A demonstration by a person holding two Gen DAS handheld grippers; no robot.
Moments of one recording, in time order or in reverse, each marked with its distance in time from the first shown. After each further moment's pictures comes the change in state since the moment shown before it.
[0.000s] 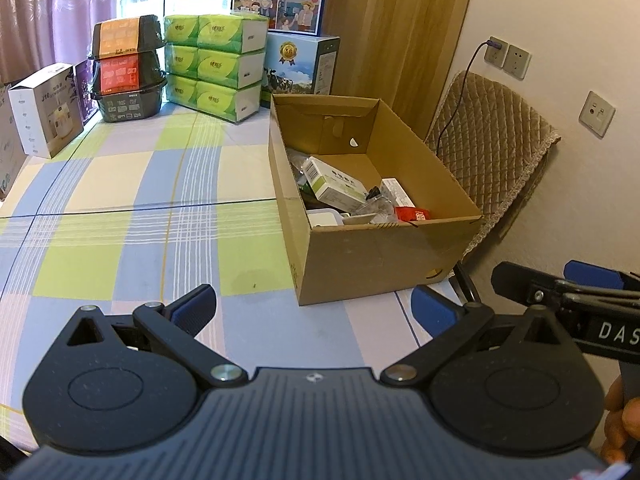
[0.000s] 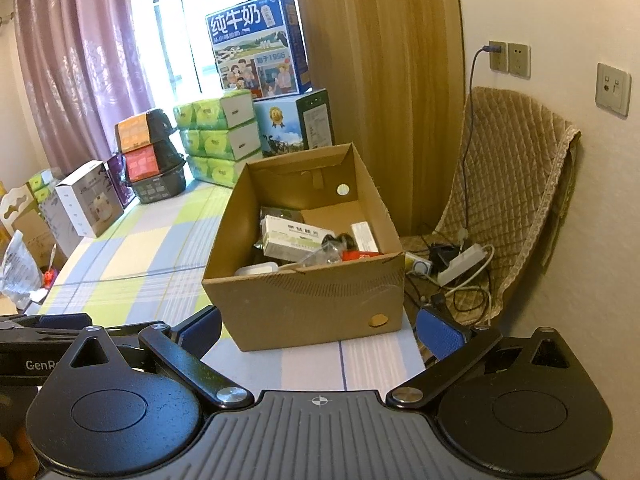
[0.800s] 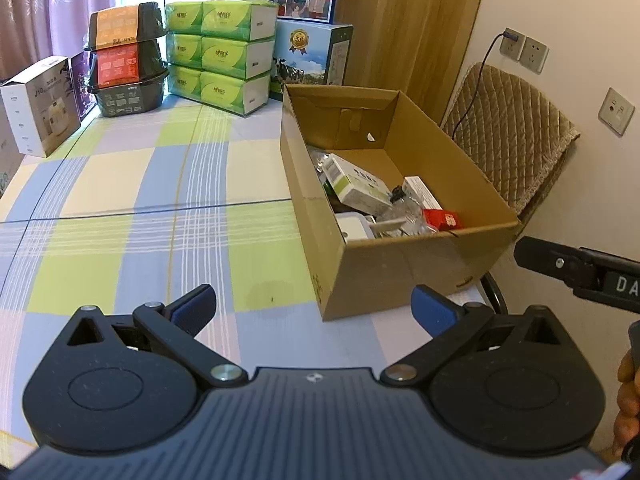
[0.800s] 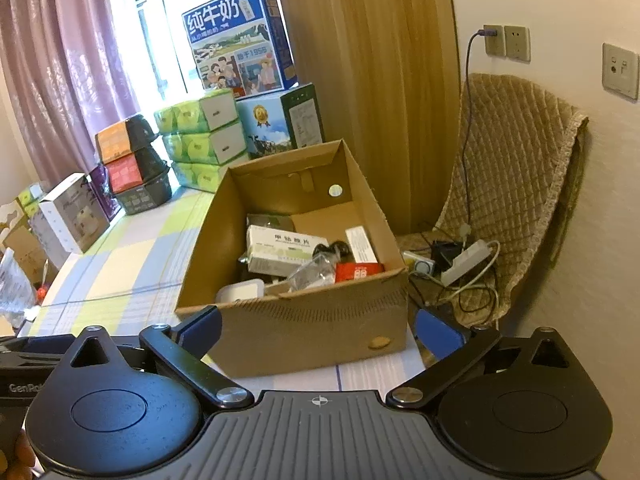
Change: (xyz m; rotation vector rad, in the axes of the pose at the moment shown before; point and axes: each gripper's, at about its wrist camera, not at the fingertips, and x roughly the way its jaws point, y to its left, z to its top) left arm 0.036 0.021 0.013 0.002 0.035 0.013; right arm 0.042 -0.015 0.016 0.044 0.007 -0.004
